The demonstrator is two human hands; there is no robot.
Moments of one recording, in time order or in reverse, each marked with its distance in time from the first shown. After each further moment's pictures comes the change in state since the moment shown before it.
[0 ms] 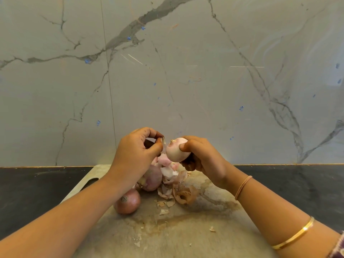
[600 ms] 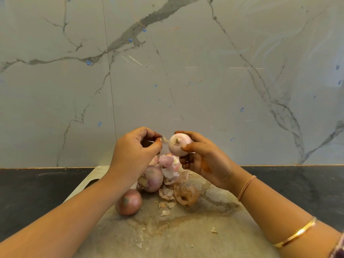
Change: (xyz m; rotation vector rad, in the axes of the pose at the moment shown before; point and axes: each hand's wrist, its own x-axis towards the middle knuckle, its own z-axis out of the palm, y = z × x) left_hand -0.001 0.001 -0.003 -0.076 0.048 -0.049; right_hand 0.004 0.004 -0.005 0.375 0.010 0.113
